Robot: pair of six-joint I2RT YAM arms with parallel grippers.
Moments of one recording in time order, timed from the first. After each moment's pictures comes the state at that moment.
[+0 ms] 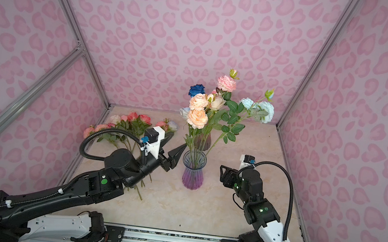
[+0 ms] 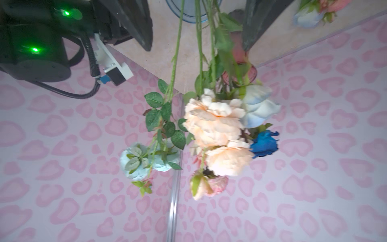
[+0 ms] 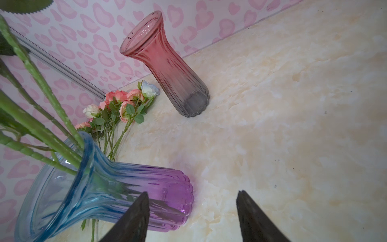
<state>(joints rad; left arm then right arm) -1.05 1.01 0.92 0.21 -0.41 -0.04 0.38 0.69 0.54 -0.31 -0.02 0.58</state>
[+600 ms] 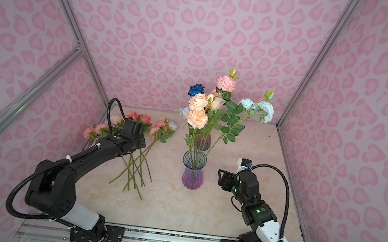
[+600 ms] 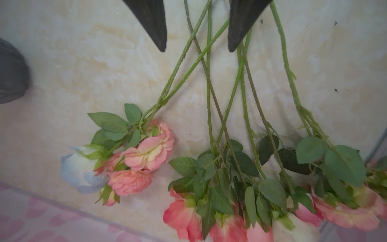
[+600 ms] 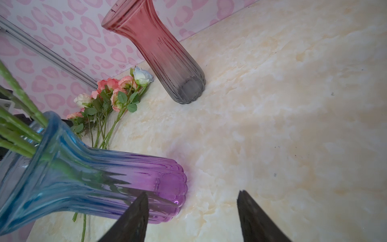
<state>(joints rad) -0.26 1.57 1.07 -0.43 -0.28 -0.53 0.39 0.70 0.46 -0.26 -0.03 0.58</state>
